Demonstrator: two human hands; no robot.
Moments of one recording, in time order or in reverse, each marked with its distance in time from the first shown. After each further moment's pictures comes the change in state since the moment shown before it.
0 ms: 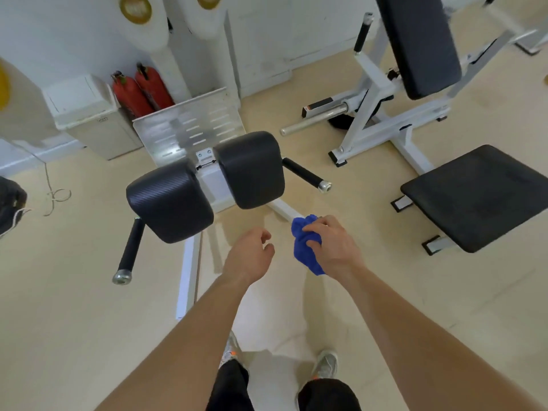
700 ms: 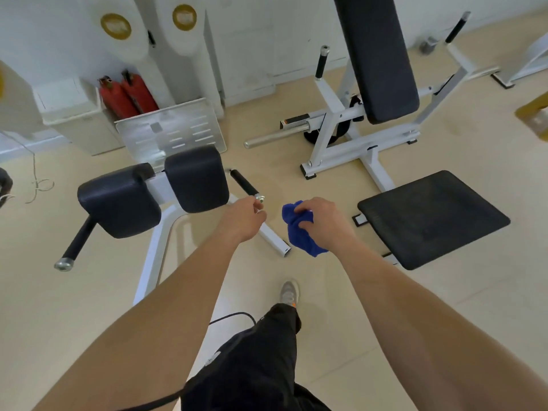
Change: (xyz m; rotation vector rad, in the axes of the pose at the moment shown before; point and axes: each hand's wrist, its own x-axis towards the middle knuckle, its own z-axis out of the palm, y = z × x) left_hand 0.003 0.222 0.045 -0.034 0.019 -0.021; right_hand -0.006 0.098 -0.219 -0.103 -0.095 -0.078
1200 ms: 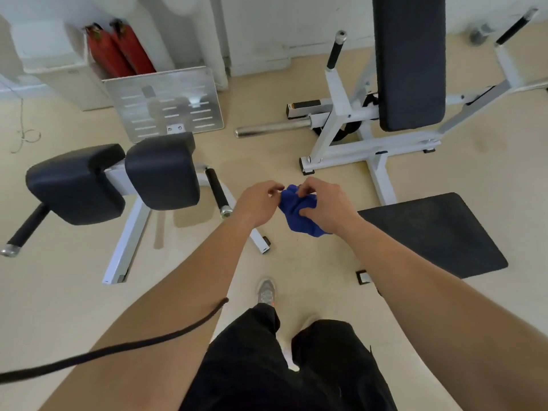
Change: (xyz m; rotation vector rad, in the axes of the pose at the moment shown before) left_hand 0.146 0.129 0.051 -0.192 -0.023 -0.021; right_hand 0.154 0.081 -0.119 0.052 -0.130 -0.096
